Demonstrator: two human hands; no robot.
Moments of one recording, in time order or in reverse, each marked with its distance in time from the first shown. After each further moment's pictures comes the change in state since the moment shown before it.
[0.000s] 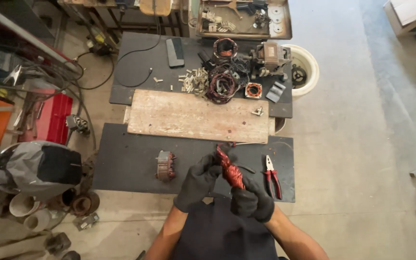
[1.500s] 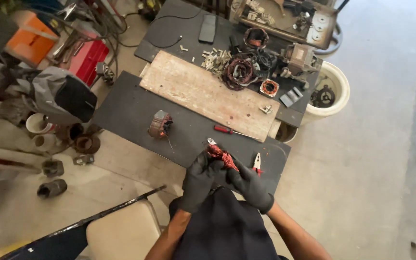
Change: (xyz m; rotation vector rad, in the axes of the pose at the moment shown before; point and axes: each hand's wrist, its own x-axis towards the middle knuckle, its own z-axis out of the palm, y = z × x) left_hand -0.080 -0.056 0.109 -0.172 0.473 -0.125; right_hand -0.066 0.050 -0.088 -1.509 -0.383 -0.618
